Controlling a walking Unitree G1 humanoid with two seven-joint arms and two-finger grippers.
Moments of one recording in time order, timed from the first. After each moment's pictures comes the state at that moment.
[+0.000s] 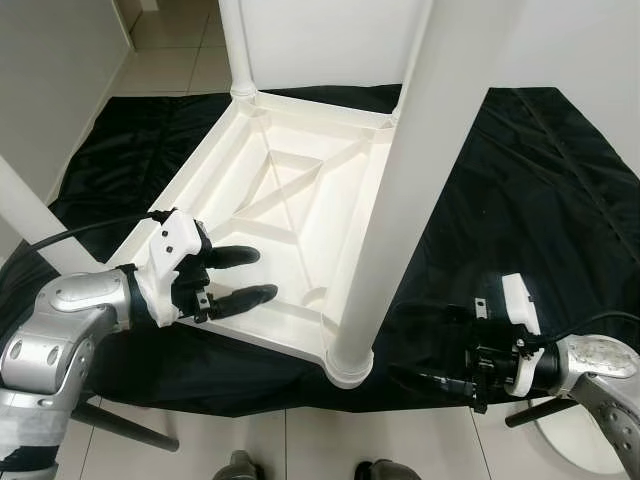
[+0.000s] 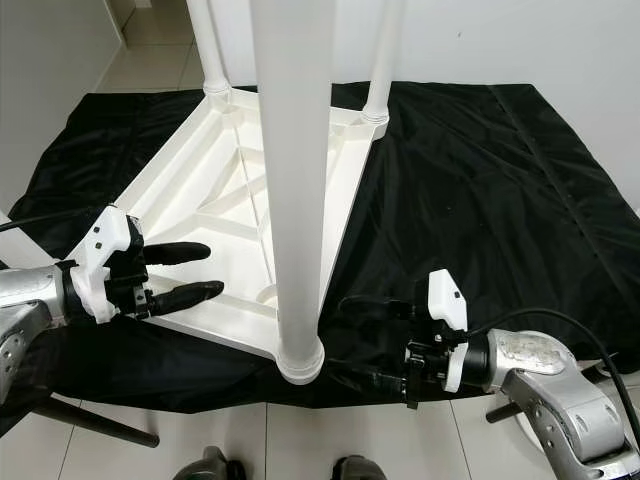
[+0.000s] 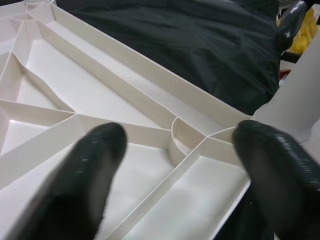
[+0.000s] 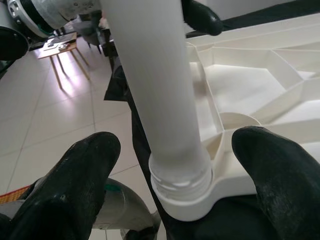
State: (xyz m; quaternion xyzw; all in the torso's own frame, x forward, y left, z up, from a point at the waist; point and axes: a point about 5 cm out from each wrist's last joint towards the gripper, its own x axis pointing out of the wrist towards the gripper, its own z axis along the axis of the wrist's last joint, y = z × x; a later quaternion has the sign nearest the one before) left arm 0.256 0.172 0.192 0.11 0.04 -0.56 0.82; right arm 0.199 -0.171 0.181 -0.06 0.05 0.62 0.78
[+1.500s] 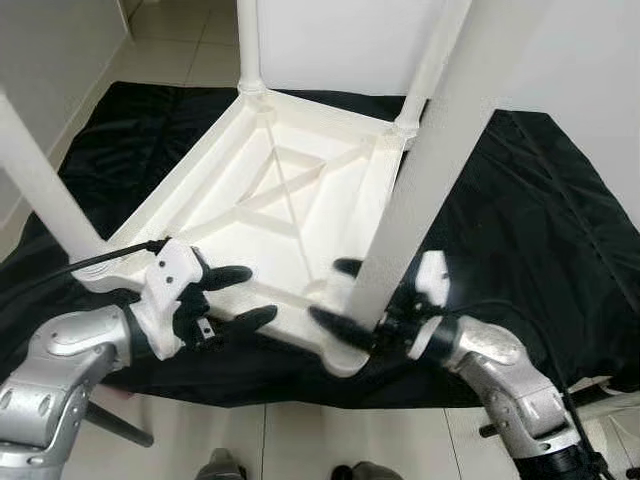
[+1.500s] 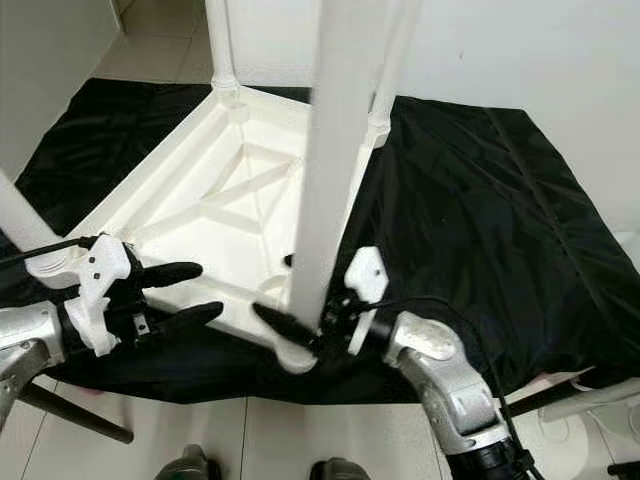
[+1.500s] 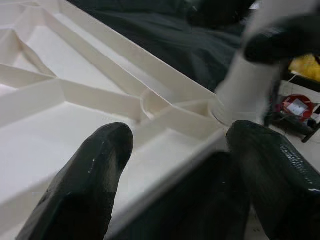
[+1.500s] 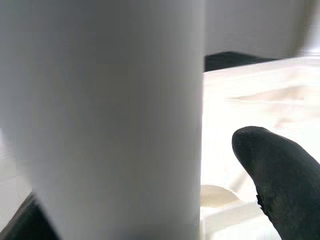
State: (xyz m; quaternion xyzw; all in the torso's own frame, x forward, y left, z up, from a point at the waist) left arm 0.227 0.162 0.177 0.09 0.05 -0.52 0.85; right arm 0.247 -0.132 0.165 0.00 -0.07 0.46 0.88
